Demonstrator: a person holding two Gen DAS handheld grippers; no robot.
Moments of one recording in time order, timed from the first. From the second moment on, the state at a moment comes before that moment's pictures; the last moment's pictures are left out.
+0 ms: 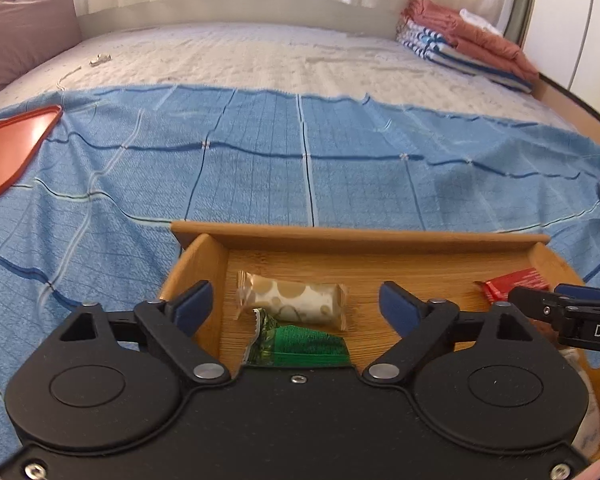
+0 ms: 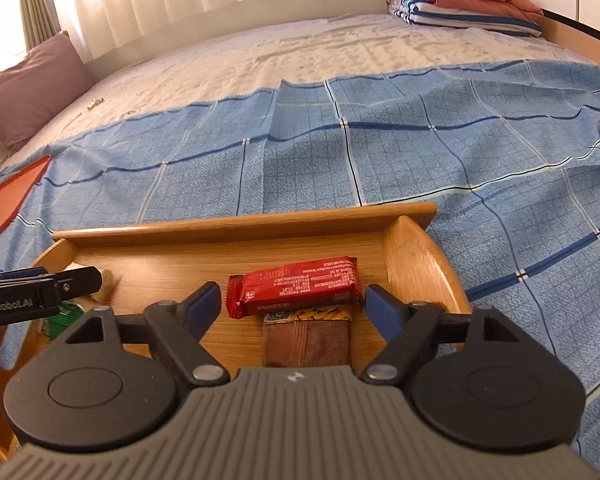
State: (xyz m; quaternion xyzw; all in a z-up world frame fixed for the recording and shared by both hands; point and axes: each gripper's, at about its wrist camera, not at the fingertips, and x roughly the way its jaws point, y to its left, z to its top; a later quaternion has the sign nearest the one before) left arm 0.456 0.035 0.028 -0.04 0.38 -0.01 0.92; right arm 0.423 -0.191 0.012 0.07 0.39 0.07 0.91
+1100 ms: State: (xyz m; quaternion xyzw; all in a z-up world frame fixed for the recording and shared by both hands) left arm 0.141 0.013 0.139 0.02 0.29 -0.05 0.95; right arm 0.156 -0.186 0.094 0.04 0.33 0.16 0.93
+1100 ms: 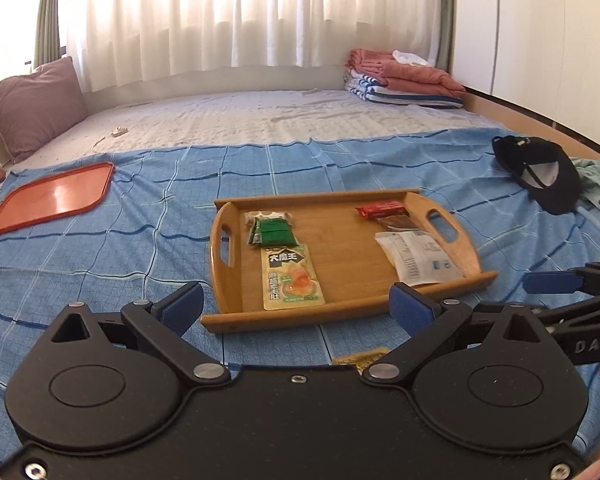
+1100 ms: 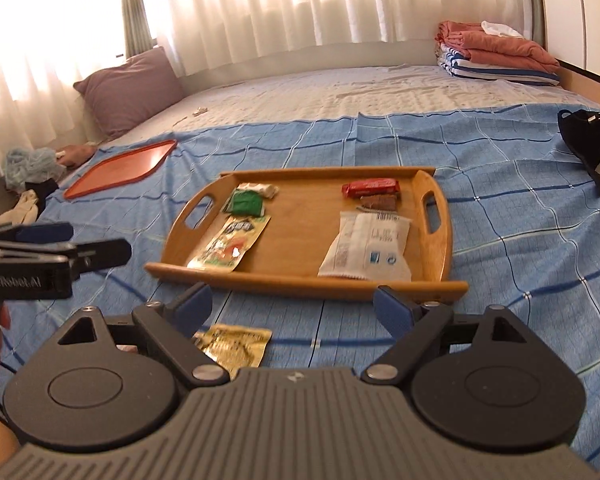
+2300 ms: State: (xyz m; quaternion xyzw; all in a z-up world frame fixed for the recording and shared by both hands) left arm 0.061 0.026 0.097 -0.02 0.35 -0.03 0.94; right arm 0.063 -0.174 0.086 -0.05 0.29 0.22 0.93
